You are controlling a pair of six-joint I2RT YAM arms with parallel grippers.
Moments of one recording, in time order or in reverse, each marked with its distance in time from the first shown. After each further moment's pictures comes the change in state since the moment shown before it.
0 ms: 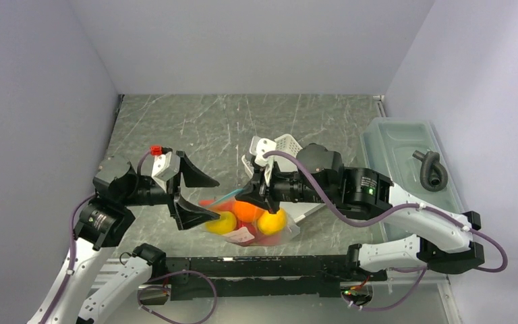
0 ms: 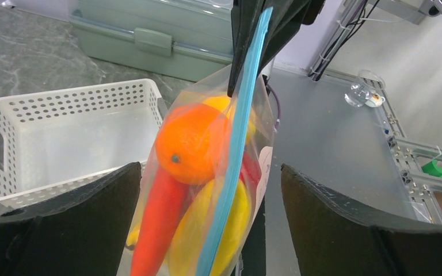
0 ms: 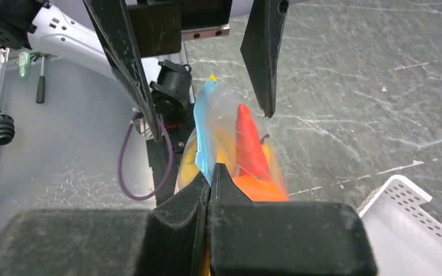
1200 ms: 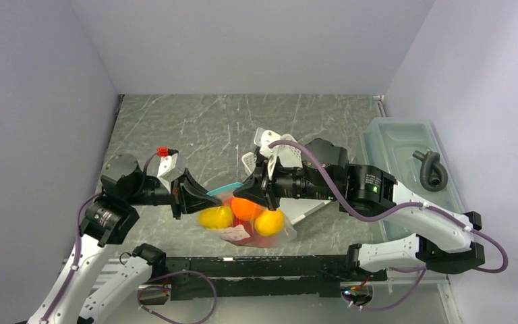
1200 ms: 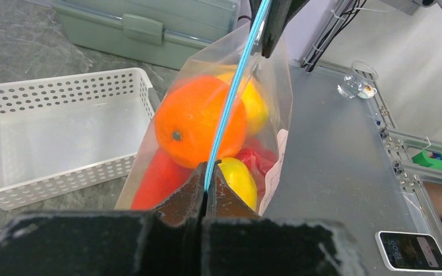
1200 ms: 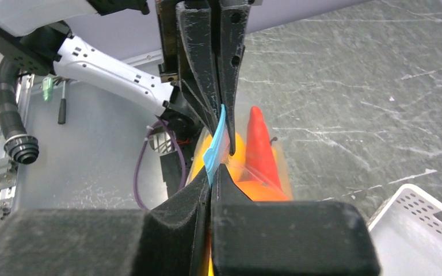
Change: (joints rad) left arm 0.000 0.011 -0.047 0.005 0.036 0.016; right arm -0.007 0.022 0.064 0.014 -0.026 0.065
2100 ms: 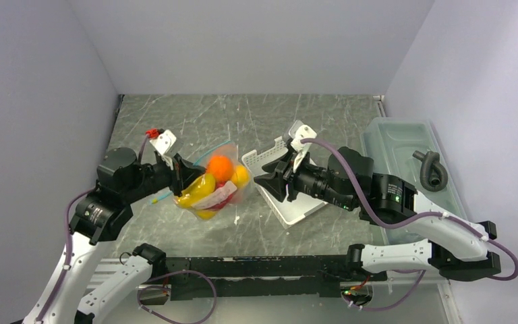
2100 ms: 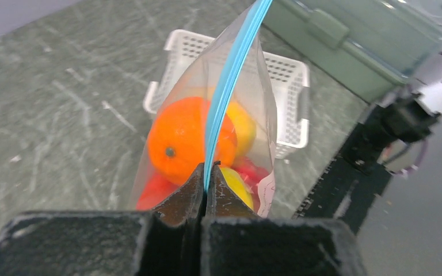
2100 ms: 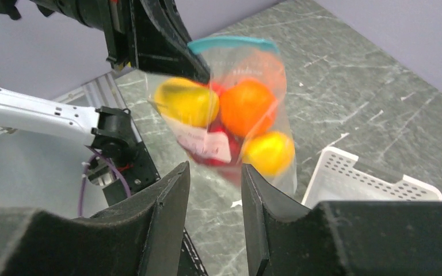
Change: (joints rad) left arm 0.000 0.045 0.142 -0.216 -0.576 0.050; right arm -0.004 -0.146 -0.116 0.031 0.324 0.013
